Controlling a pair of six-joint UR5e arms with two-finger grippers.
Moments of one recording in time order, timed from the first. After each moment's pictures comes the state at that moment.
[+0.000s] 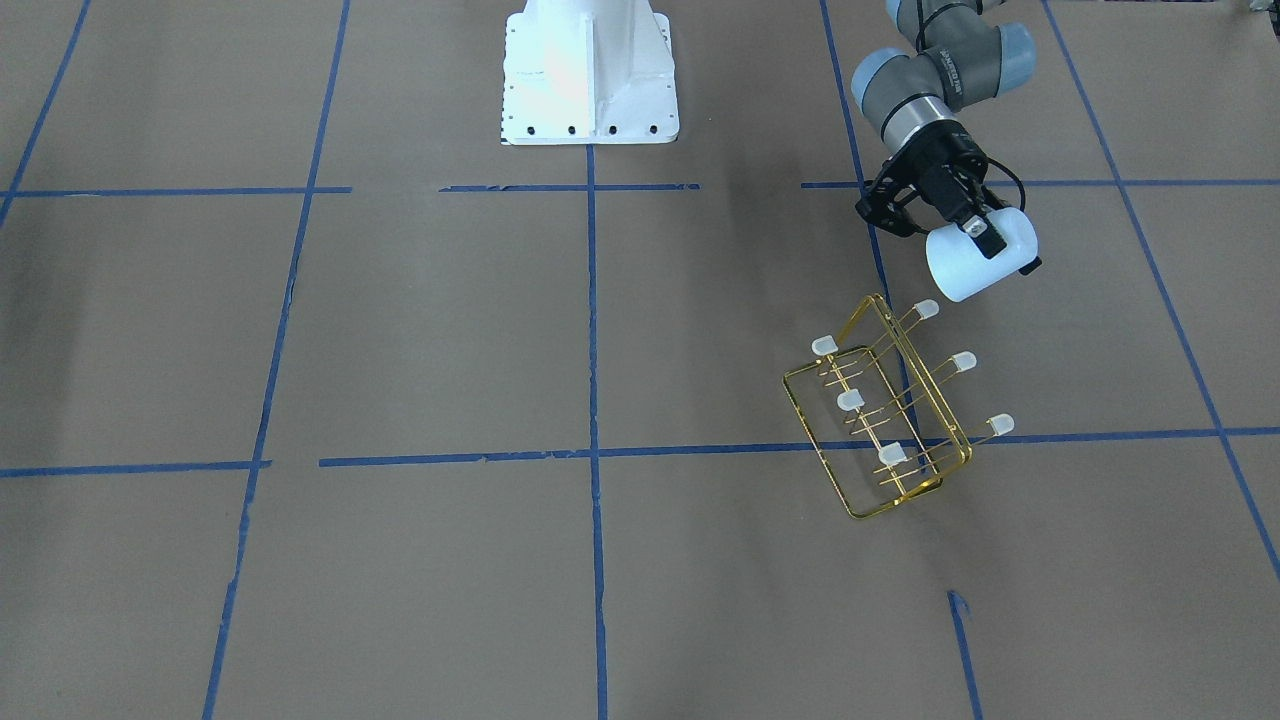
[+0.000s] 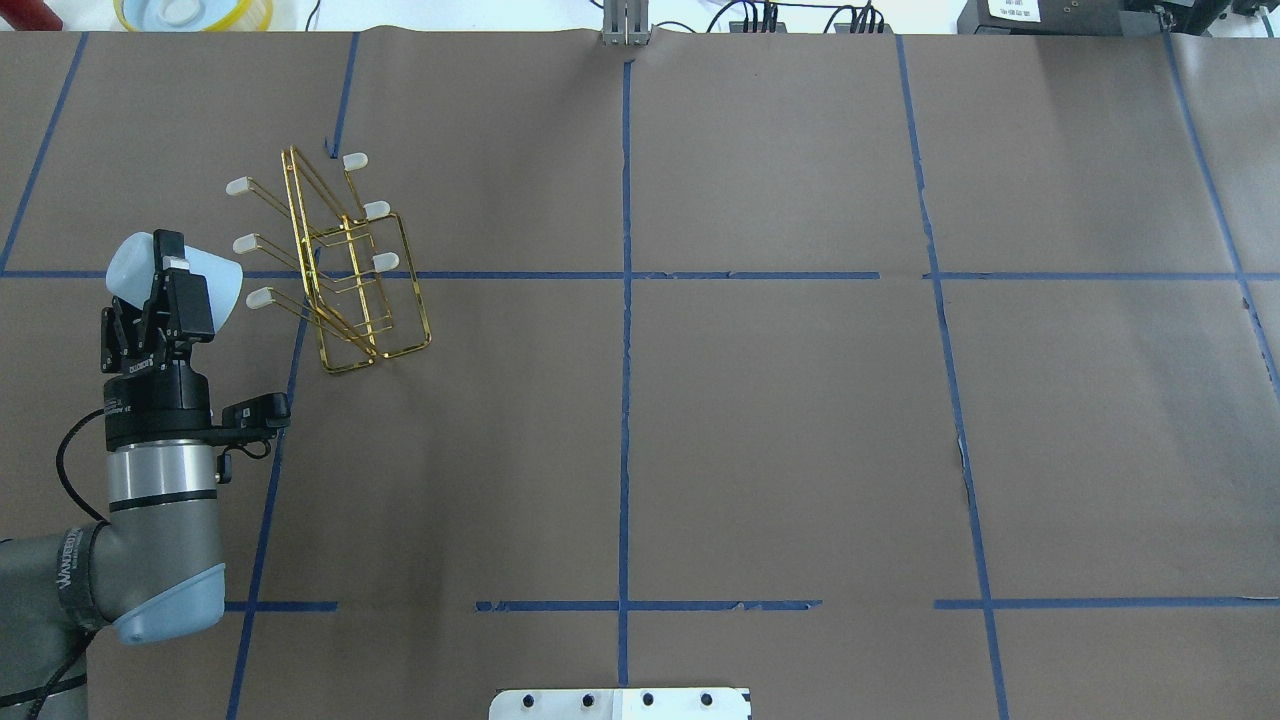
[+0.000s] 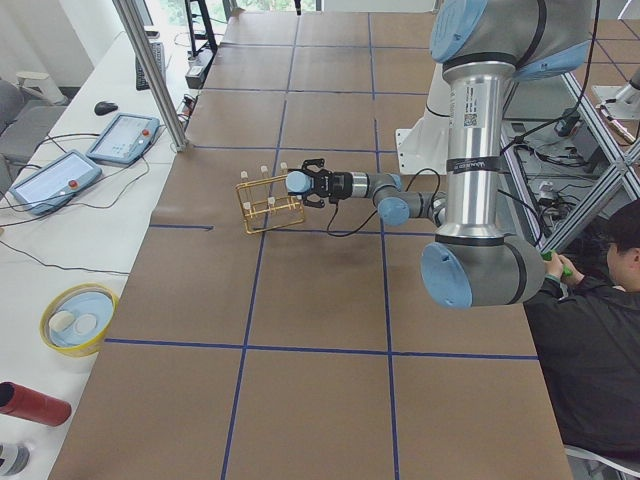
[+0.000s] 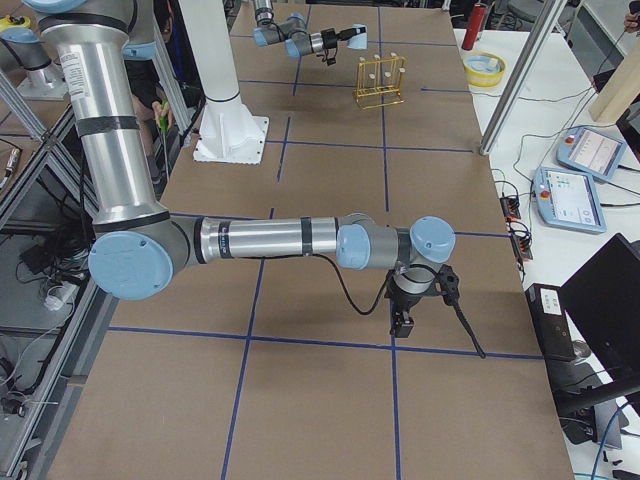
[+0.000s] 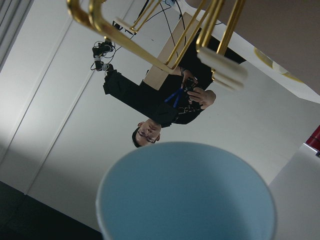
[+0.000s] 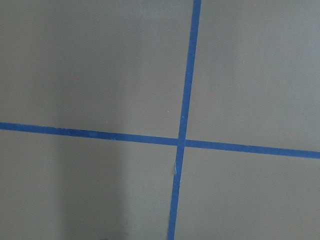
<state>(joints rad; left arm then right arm) -0.26 -1.54 -1.85 -1.83 0.03 0.74 1.49 -1.38 1.46 -1.67 2.30 -0.04</state>
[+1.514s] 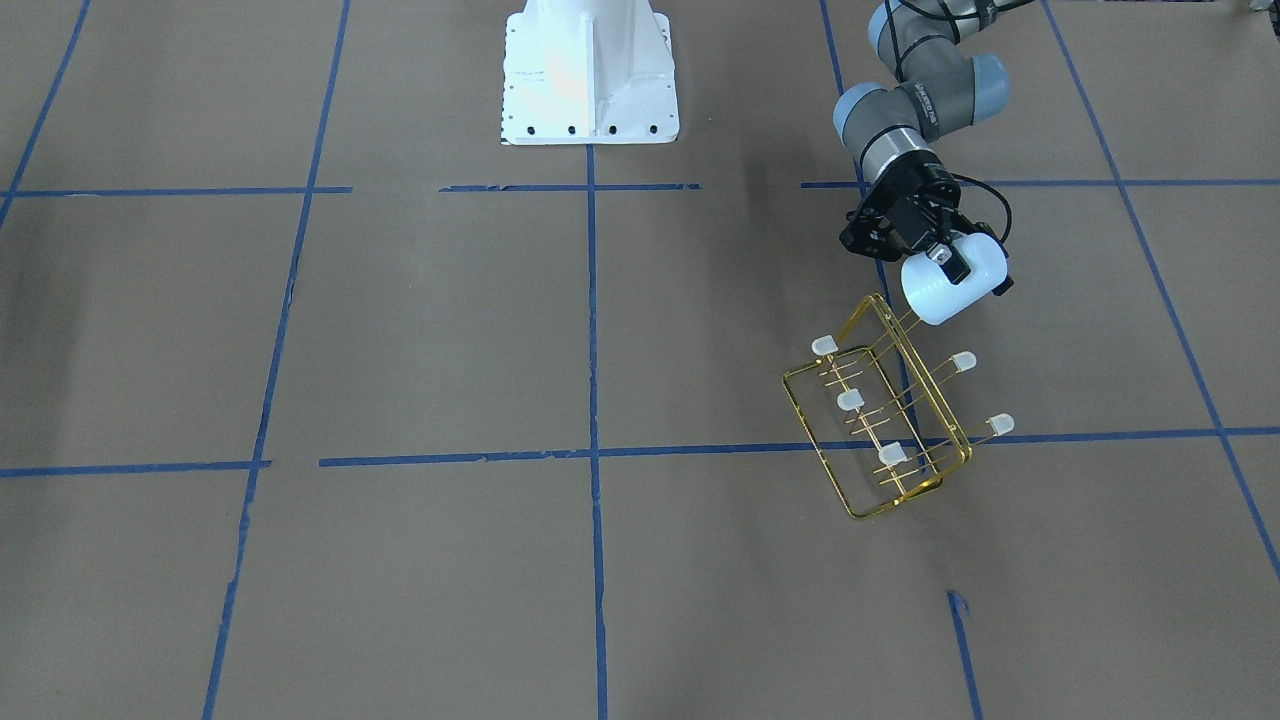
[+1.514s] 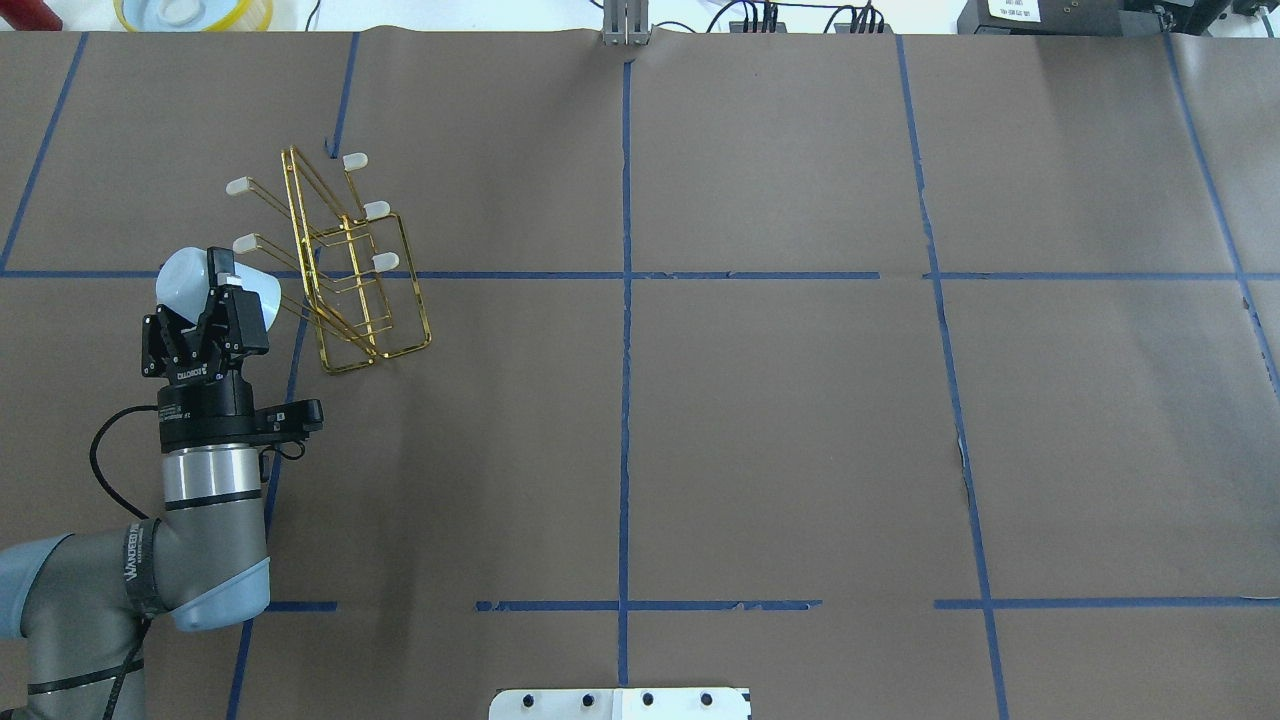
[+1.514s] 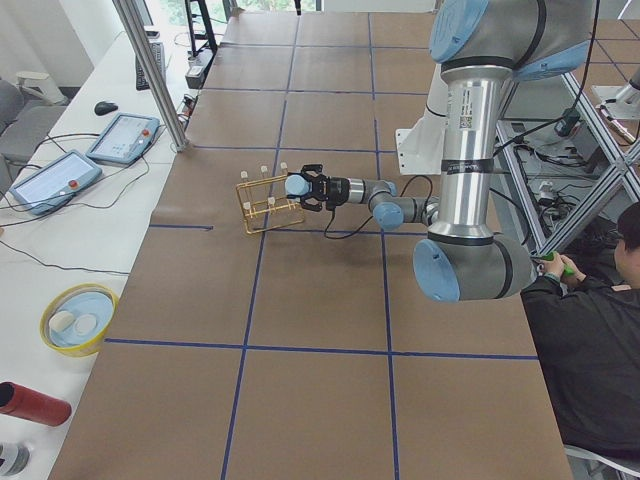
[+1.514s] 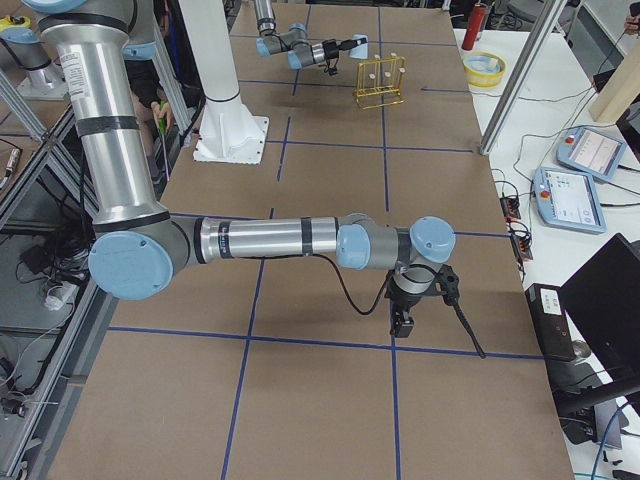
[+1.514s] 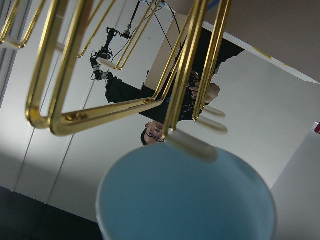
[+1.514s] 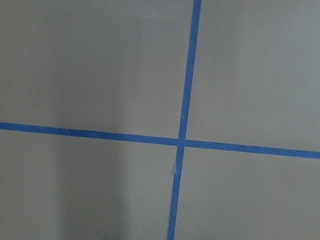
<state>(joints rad) -0.26 -1.61 -1.74 -1.83 0.08 0.81 1.49 -1.38 1.46 -1.67 2.30 -0.04</state>
